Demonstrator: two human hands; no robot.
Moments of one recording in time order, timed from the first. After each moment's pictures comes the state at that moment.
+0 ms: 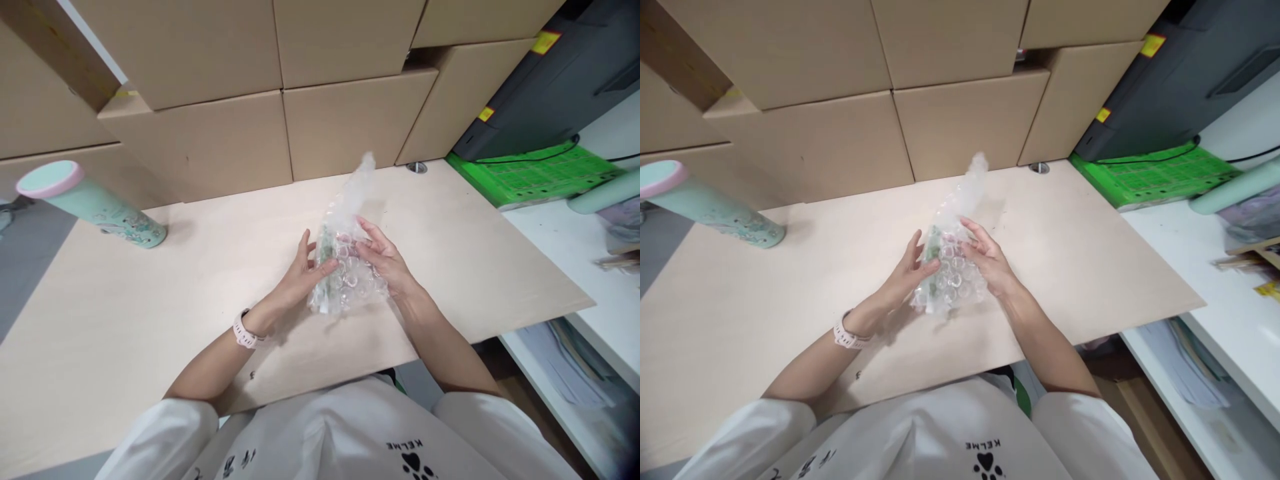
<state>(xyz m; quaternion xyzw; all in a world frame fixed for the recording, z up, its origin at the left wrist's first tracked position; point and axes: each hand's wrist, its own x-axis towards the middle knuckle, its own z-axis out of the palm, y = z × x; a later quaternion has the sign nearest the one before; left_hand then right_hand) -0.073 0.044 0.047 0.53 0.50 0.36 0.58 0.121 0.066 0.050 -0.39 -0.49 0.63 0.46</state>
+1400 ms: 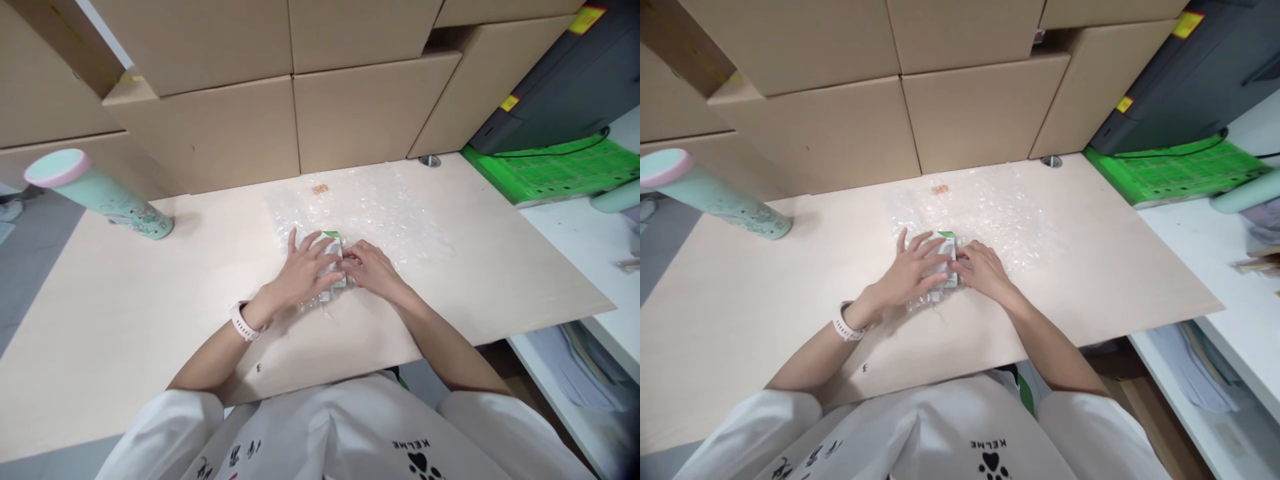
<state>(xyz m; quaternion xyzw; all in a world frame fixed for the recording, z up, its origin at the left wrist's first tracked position) -0.099 0.050 0.057 0.86 0.42 0.23 0.16 0.111 0.066 0.024 -0.52 -0.79 0.25 0.20</state>
